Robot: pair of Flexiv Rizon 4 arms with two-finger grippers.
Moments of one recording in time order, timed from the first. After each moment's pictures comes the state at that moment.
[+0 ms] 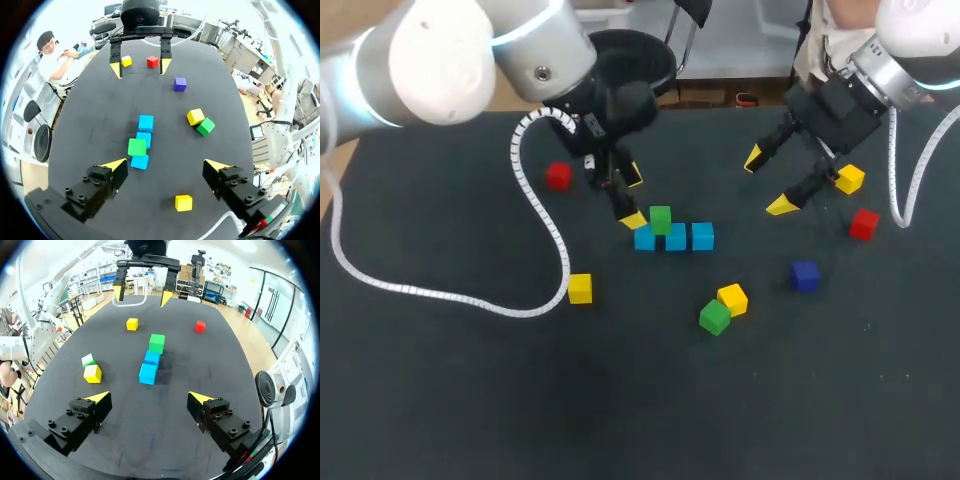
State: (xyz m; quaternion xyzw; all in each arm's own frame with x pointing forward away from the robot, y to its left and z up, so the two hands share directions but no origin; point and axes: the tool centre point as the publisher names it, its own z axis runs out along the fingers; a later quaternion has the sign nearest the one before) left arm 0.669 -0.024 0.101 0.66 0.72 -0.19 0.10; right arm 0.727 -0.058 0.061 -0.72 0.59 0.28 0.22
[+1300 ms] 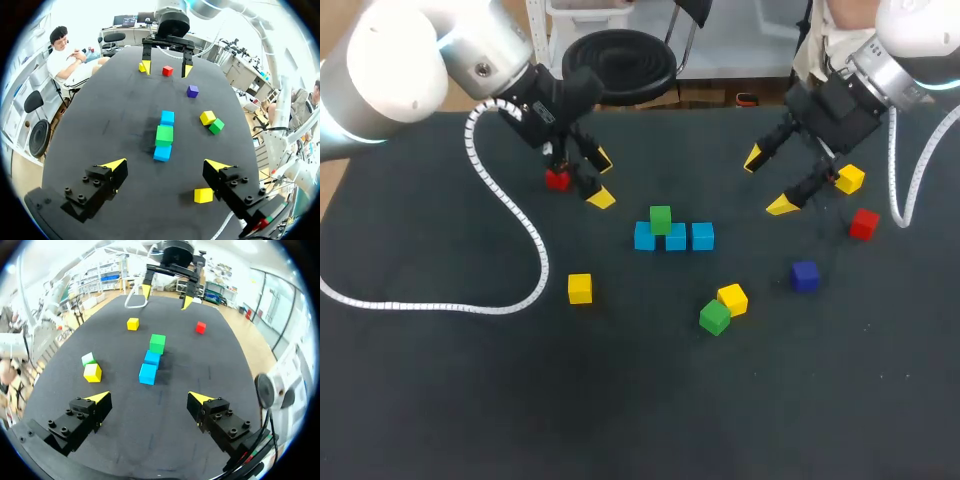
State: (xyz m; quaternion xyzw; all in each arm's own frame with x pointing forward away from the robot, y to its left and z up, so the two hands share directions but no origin) left arm 0.715 0.015 0.089 0.63 0.72 -0.26 0.14; right arm 0.727 -0.055 0.065 -0.74 0.57 0.27 0.23
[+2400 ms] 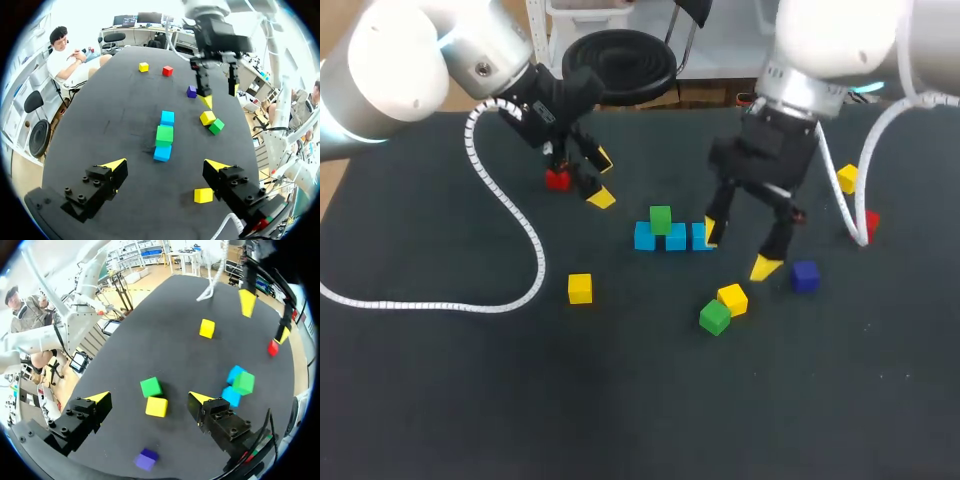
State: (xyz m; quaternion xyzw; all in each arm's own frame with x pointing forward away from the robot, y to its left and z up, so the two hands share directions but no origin) left arm 0.715 0.015 0.089 0.63 0.72 -0.26 0.14; right arm 0.587 -0.005 0.070 -0.82 0.50 0.28 0.02
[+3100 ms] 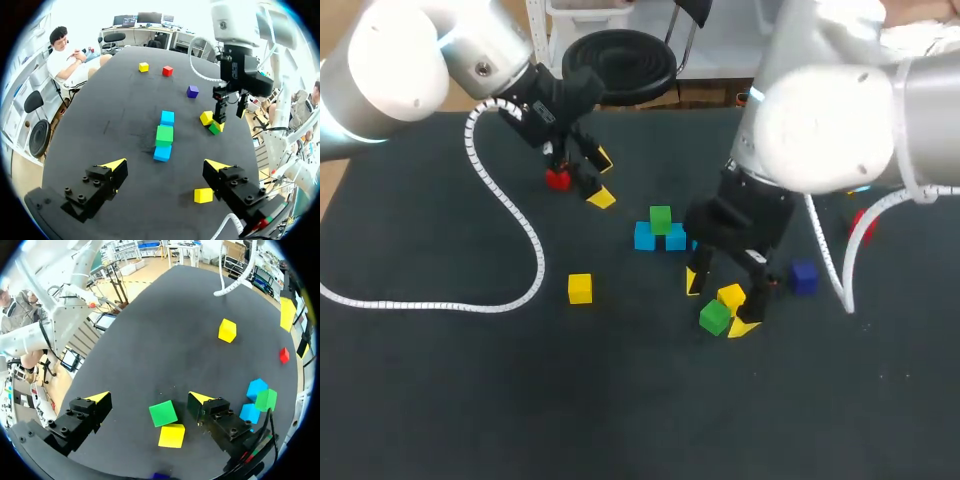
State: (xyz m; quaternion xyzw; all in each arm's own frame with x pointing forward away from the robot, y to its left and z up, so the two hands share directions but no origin) left arm 0.715 0.015 0.089 0.63 0.72 -0.26 0.14; right arm 0.546 0.019 0.027 -0.83 0.51 0.24 0.03
